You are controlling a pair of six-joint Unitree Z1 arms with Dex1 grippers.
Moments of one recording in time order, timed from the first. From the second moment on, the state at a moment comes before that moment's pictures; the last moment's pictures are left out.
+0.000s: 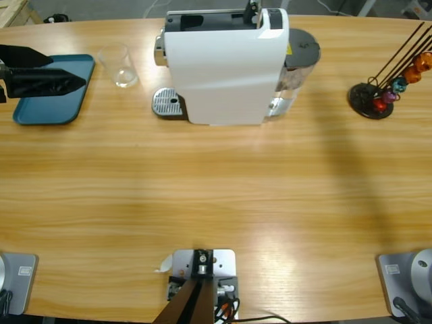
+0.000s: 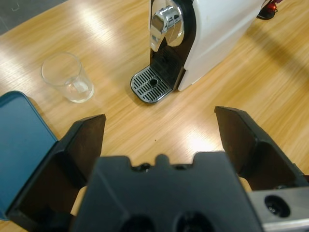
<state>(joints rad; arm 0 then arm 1) -0.58 1.21 -0.88 0.33 -0.14 -0.02 0.21 1.03 -0.77 0.09 0.05 -0.03</state>
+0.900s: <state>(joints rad) -0.65 1.03 -0.89 0.46 -0.14 -0.03 0.62 1.69 -1.04 -0.46 0.75 0.08</state>
